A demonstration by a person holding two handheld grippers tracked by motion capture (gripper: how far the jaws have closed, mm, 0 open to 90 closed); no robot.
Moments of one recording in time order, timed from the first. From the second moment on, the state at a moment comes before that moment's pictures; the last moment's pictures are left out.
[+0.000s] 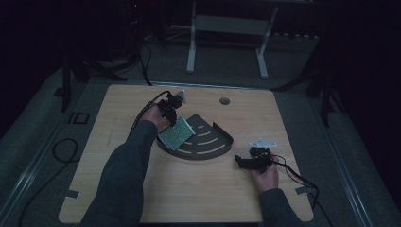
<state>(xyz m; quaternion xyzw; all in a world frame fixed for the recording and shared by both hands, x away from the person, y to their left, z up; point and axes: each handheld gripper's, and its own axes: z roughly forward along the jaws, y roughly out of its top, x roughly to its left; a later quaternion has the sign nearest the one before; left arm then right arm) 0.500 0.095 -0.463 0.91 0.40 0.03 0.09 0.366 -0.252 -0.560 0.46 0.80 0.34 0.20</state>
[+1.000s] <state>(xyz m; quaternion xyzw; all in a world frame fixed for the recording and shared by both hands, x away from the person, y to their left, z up) 0.501 0.101 -0.464 0.91 0.41 0.05 0.09 0.366 -0.252 -0.560 0.46 0.80 0.34 0.20</state>
